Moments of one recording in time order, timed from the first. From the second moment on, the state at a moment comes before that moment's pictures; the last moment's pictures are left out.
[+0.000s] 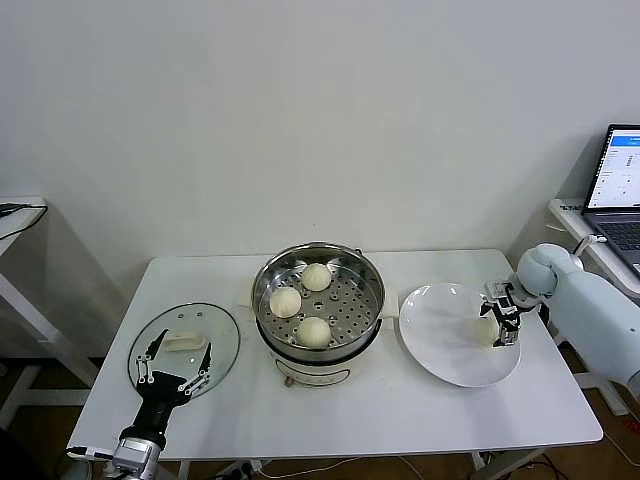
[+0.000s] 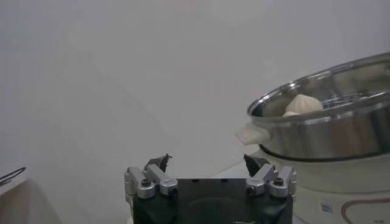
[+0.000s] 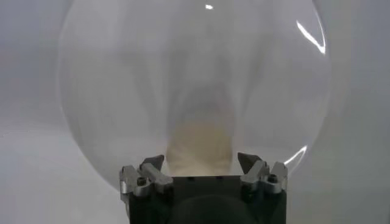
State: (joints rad) left arm 1.66 -1.40 -0.68 -2.09 0.17 -0.06 0.12; right arm -0.18 0.78 -0.42 0.94 -0.46 0.02 -1.19
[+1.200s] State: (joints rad) left arm 1.66 -1.40 -0.68 -2.10 0.17 -0.06 0.12; right arm 0.07 0.60 -0.70 1.17 -0.13 -0.13 -1.22
